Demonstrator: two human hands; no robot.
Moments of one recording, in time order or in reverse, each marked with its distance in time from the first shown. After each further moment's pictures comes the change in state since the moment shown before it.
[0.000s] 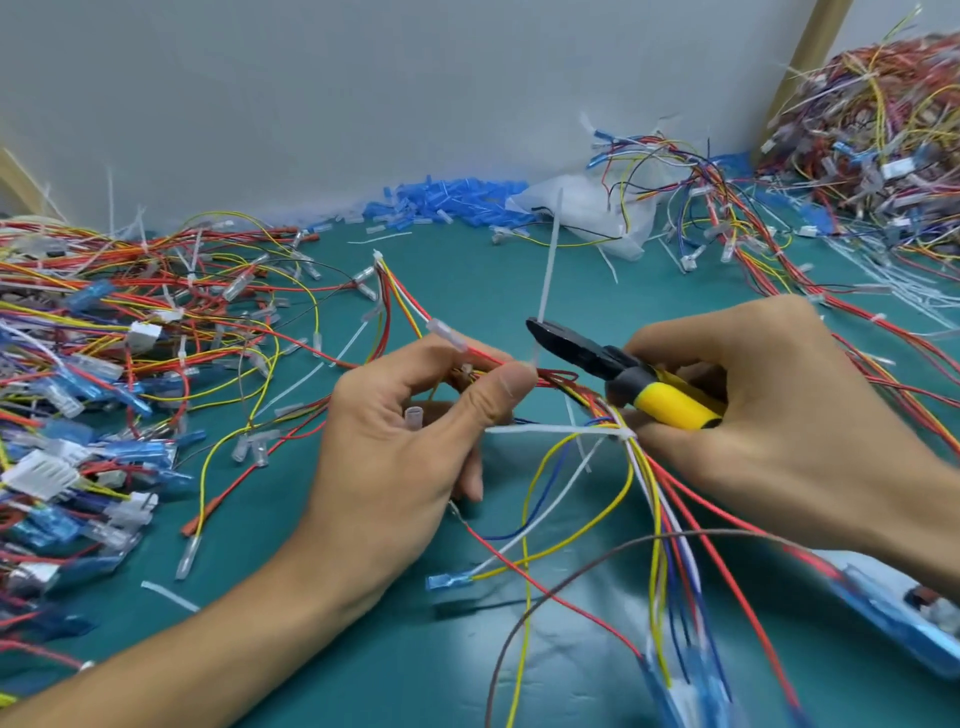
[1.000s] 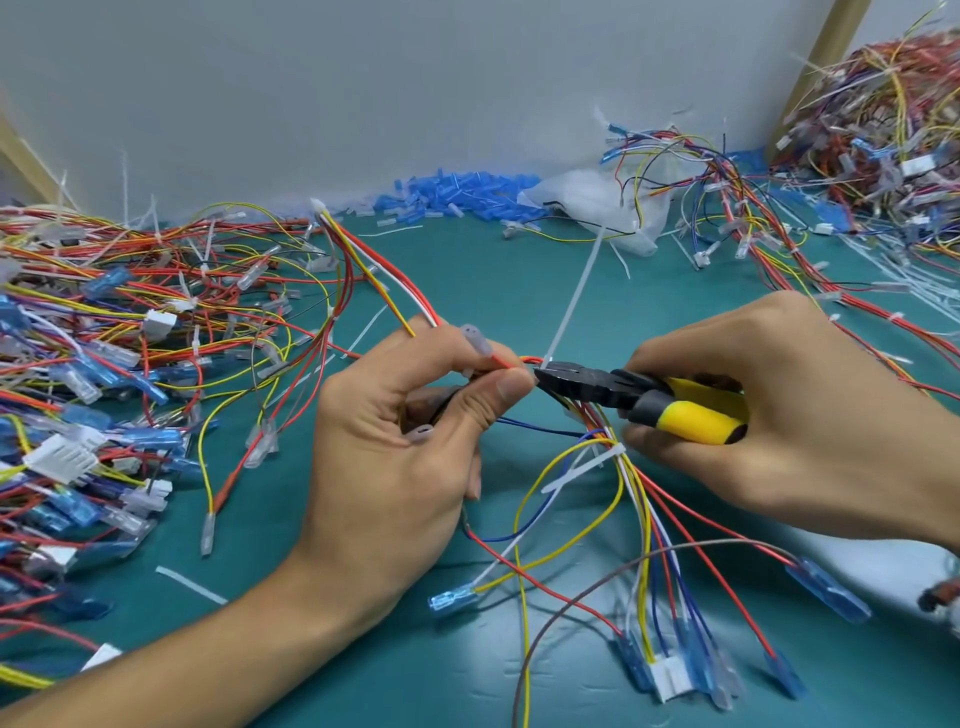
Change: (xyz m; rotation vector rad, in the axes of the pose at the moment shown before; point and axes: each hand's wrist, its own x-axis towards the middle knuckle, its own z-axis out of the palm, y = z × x) left_hand -0.011 0.017 0.005 0.069 0.112 0.141; right_hand 0.005 0.018 -0.007 -0.105 -0.166 -0.184
